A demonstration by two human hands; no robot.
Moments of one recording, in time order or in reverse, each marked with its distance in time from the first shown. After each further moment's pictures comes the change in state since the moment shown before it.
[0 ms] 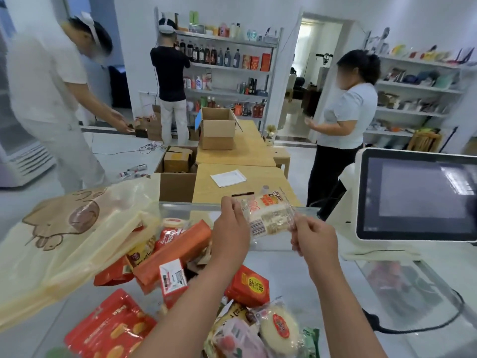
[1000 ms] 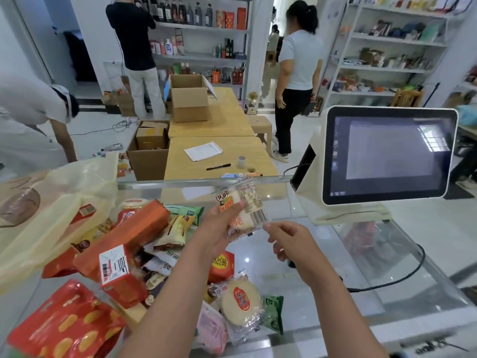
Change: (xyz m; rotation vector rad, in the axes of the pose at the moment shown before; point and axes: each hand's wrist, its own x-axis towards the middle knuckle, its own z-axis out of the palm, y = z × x) left_hand -0.010 -0.017 0.076 -0.854 -0.424 -0.663; right_hand 0.005 0.061 -0.064 0.060 -0.296 0.307
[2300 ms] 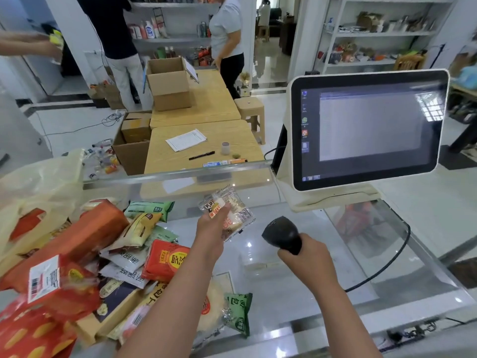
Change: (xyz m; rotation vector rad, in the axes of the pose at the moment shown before) left_hand 0.071 -0.086 0.034 0.090 0.293 0.010; right_hand 0.025 0.087 -0.094 -0.648 0.252 -0.016
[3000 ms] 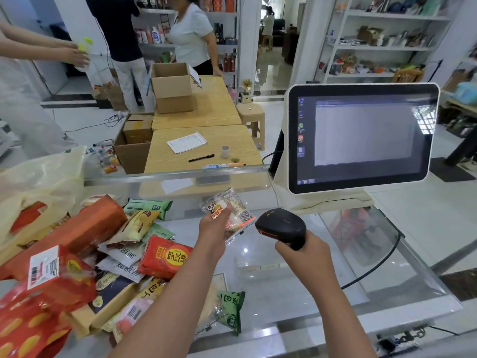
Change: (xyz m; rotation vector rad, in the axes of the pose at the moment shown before) left_hand -0.007 -0.008 0.011 -0.051 -0.013 0.001; right_hand -0.023 -0.024 -0.029 0.277 0.063 -0.069
